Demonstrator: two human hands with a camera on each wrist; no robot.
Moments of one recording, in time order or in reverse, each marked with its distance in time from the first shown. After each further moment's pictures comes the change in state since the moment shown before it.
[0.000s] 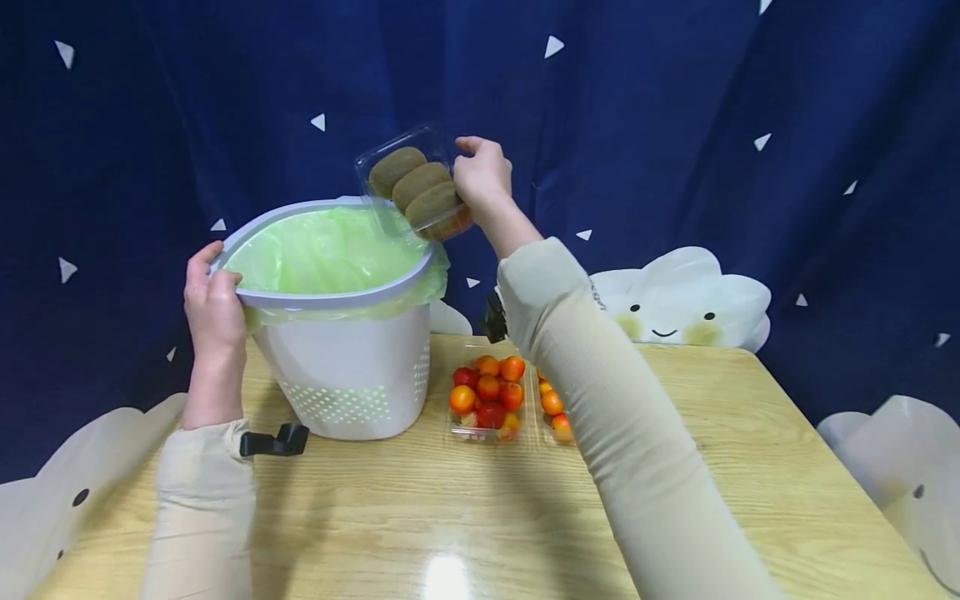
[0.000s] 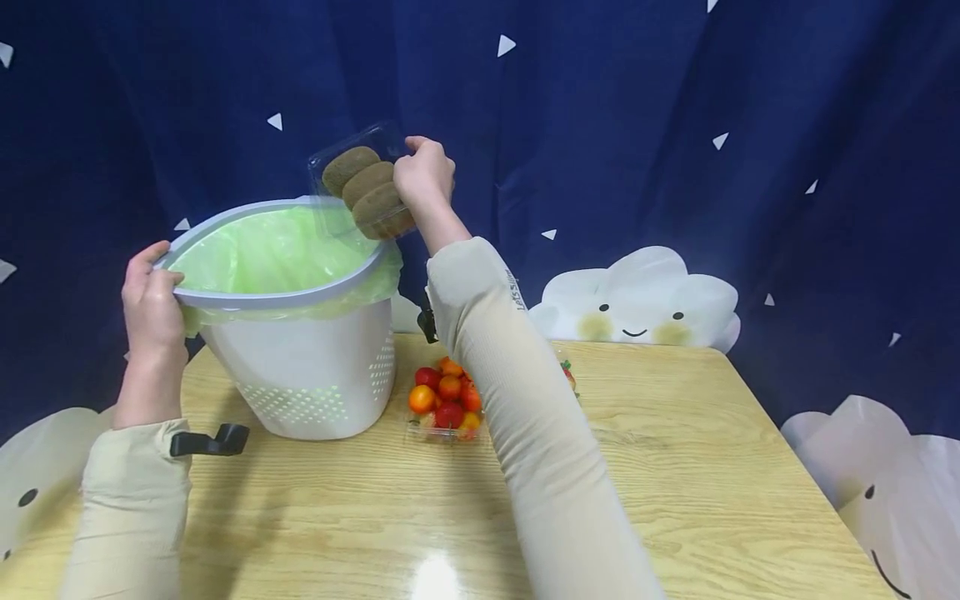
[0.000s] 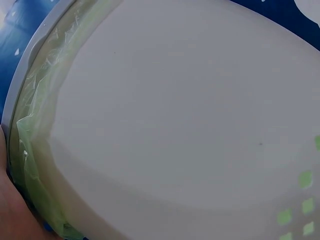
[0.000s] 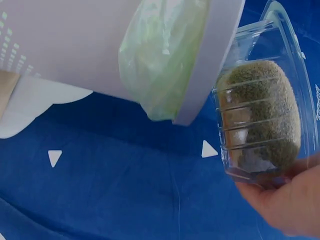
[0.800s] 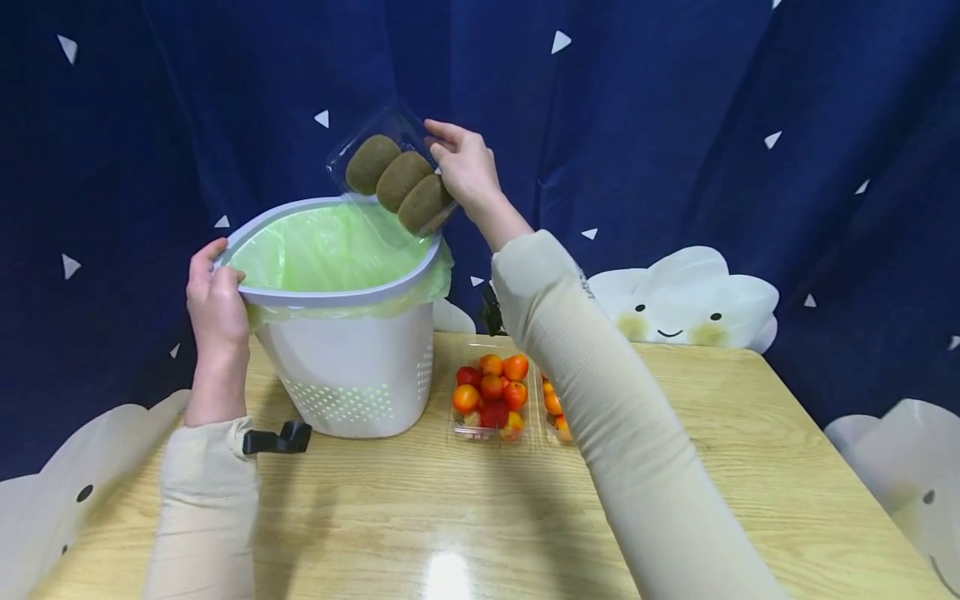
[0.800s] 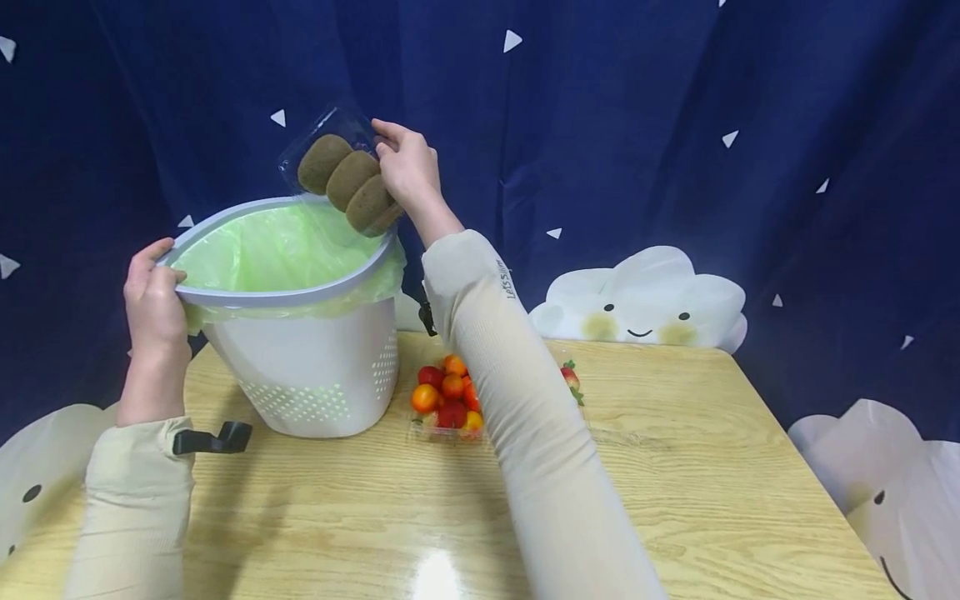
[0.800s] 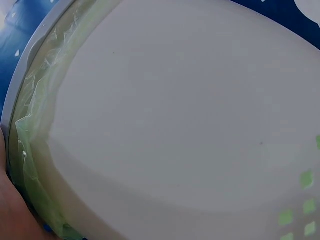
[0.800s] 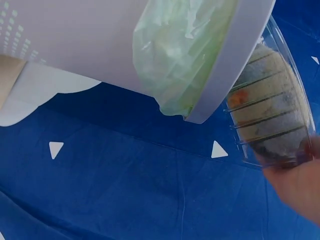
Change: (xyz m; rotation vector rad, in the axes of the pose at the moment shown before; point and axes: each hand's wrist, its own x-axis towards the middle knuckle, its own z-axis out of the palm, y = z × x) left_hand -0.003 0.004 -0.001 -0.006 0.016 -0.002; right_hand 0.012 -0.002 0.016 0.131 -0.114 -0.240
